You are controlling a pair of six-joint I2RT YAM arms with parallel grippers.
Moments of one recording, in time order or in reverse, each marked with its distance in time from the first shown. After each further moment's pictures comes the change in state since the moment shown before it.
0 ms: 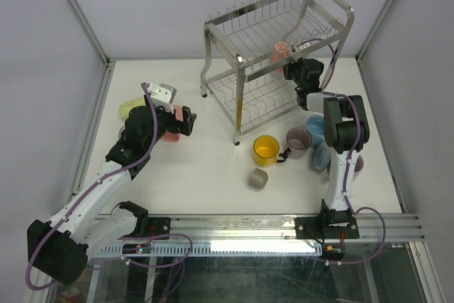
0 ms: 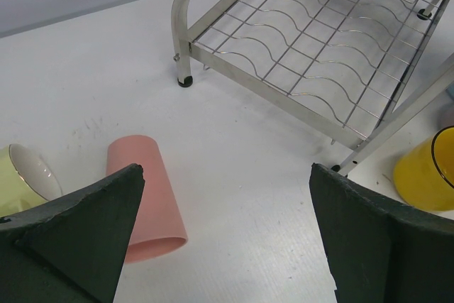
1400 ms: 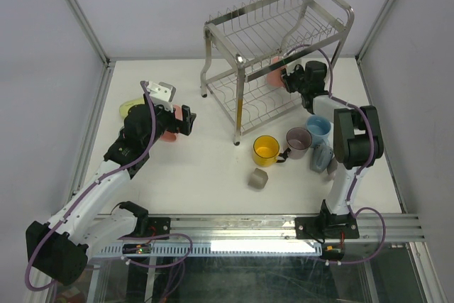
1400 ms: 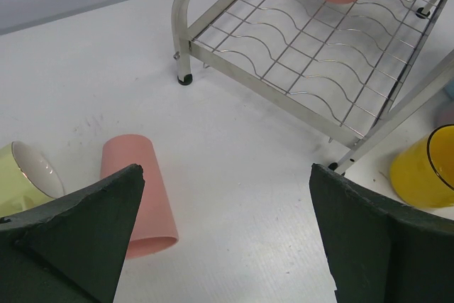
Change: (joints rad) left arm 0.000 -0.002 0.032 -0.050 0.000 -0.003; right arm 0.014 -0.230 -0.145 -0.341 -0.153 -0.377
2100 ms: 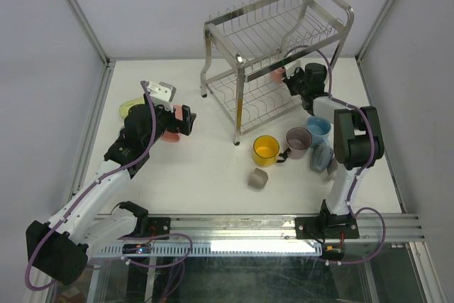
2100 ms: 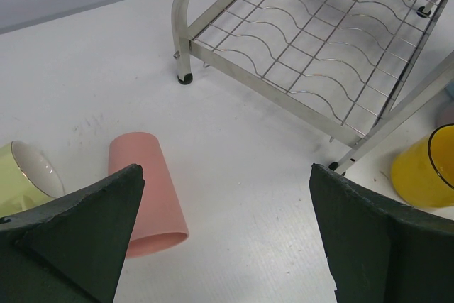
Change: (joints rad) left arm 0.000 0.002 0.000 0.000 -0.001 0.000; right arm 0.001 -0.013 -0.021 -0.031 0.051 -0.075
